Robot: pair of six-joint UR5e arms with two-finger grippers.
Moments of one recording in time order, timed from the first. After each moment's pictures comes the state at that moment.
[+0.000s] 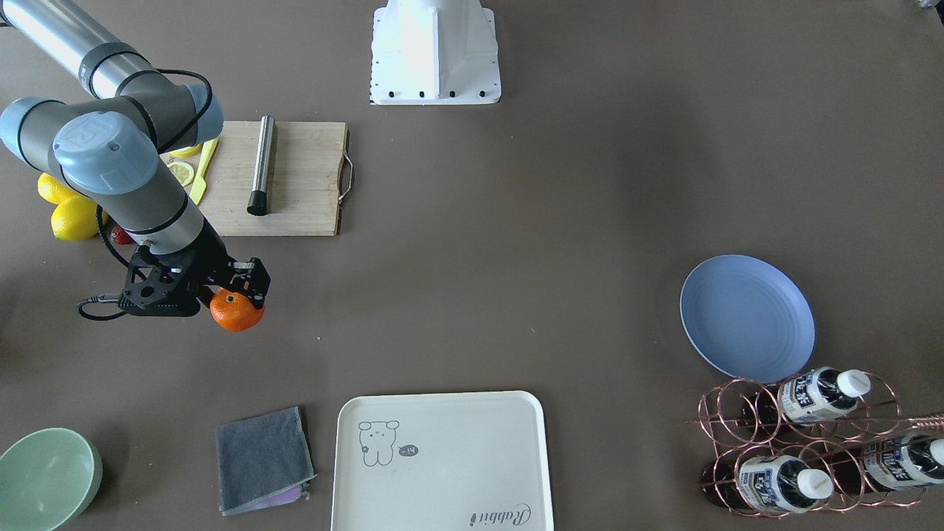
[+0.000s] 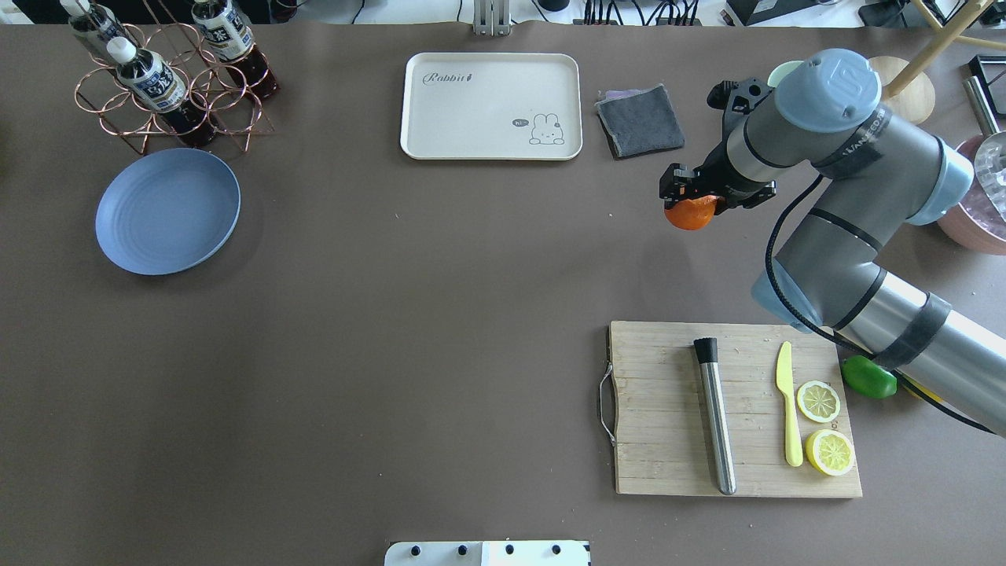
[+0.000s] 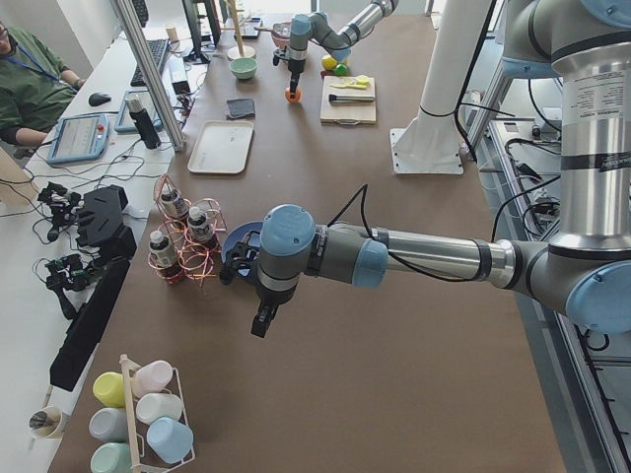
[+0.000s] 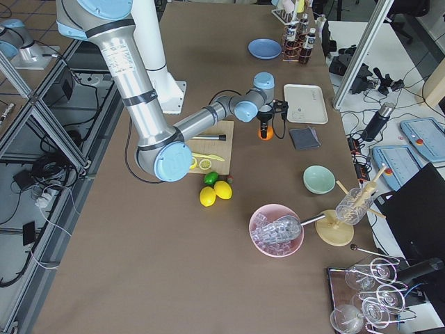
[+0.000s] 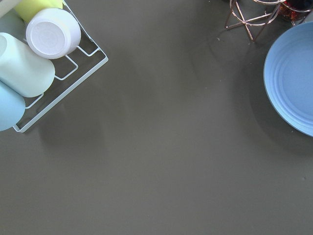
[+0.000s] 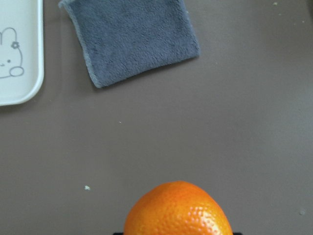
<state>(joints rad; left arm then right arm) -1.64 -1.46 -1.77 -1.72 -2.35 0.17 0.85 -1.12 1.61 -1.29 2.05 1.08</state>
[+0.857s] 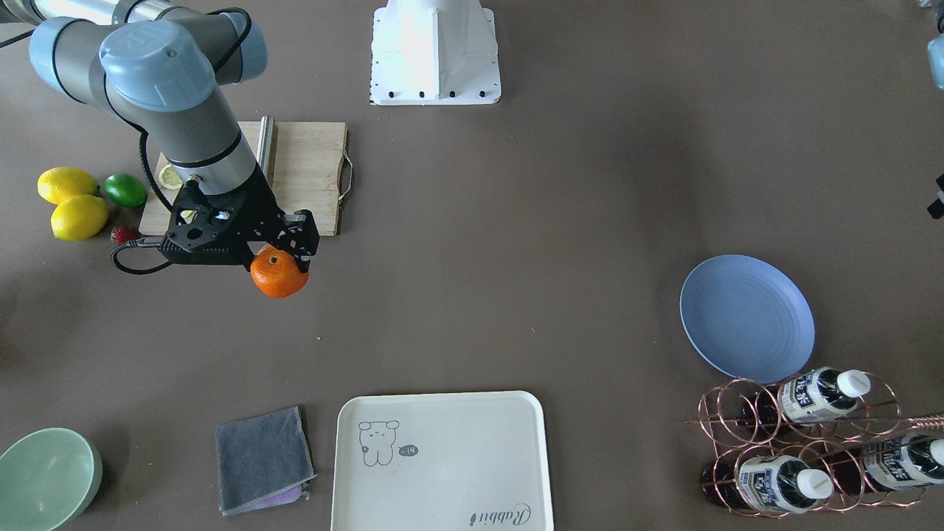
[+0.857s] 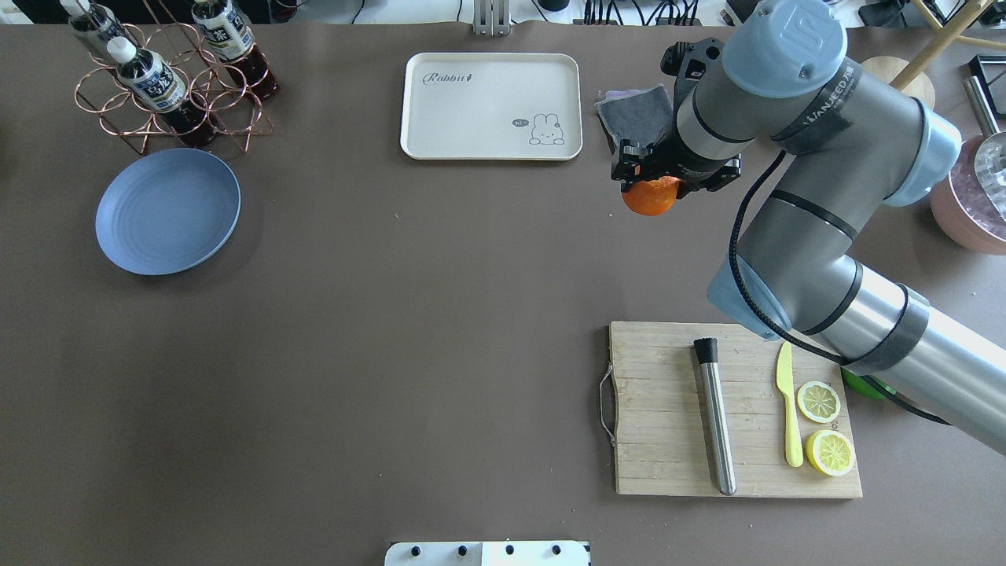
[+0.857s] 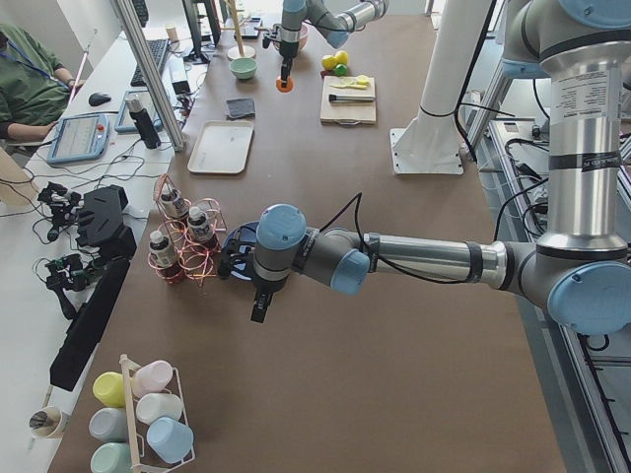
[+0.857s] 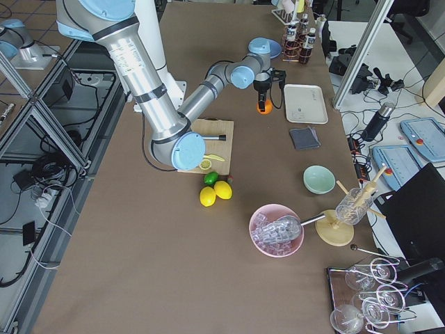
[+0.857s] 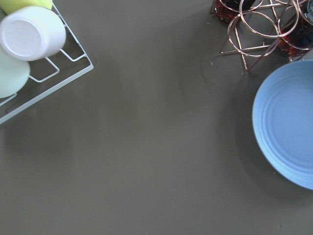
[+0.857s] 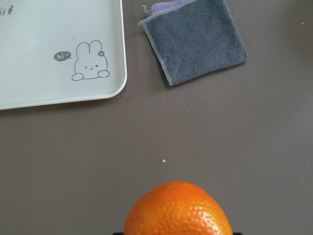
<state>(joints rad) -1.40 -1.53 -1.60 -2.14 -2.35 -0.40 0.79 -1.01 1.79 -1.56 1.97 1.13</state>
